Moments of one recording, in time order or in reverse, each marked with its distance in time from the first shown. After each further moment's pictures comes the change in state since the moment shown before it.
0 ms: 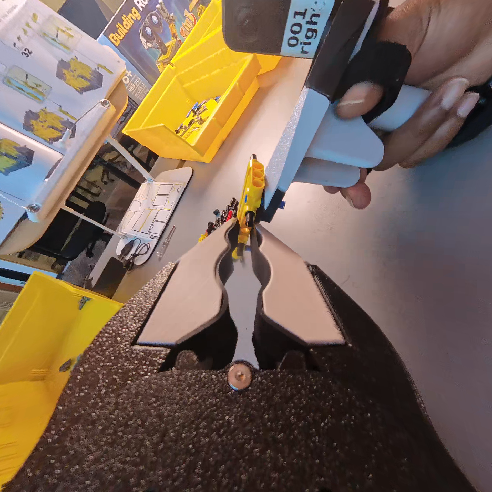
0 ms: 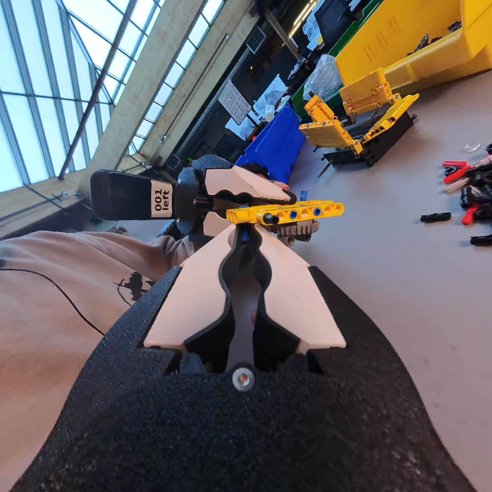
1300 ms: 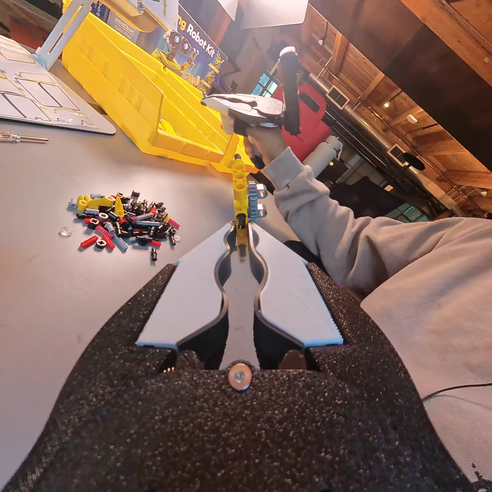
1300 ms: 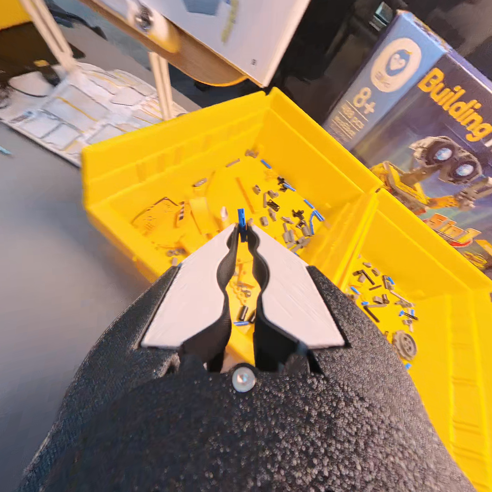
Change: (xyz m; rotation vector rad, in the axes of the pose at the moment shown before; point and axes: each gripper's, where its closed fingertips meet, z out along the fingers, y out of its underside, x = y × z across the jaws) left arm -0.031 0.000 -0.022 0.398 0.424 -1.181; right arm 0.161 -0.228 -0.275 -0.173 1.430 -0.771
